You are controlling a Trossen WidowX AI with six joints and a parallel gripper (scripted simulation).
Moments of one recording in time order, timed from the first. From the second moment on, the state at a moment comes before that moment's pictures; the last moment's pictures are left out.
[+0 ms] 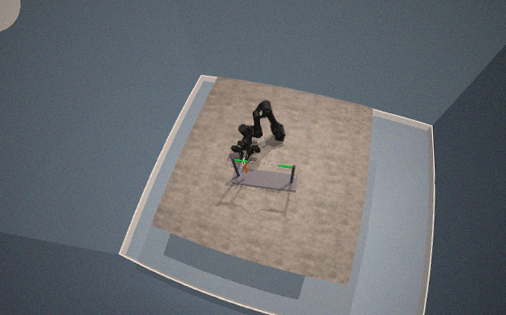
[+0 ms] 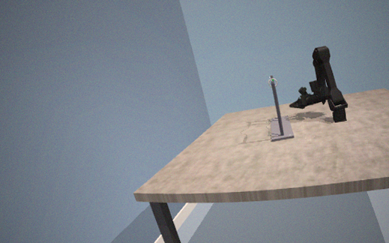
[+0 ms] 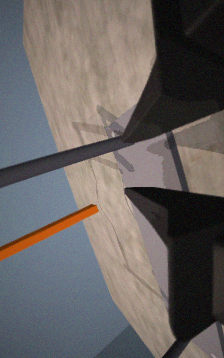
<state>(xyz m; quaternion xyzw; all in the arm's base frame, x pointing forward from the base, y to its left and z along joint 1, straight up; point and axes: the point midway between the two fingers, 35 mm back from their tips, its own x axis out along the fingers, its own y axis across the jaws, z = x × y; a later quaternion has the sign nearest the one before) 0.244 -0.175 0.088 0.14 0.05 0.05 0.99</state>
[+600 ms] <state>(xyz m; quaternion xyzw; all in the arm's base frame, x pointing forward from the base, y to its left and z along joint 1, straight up) 0.240 -0.139 0.088 -0.01 0.04 0.06 1.00</state>
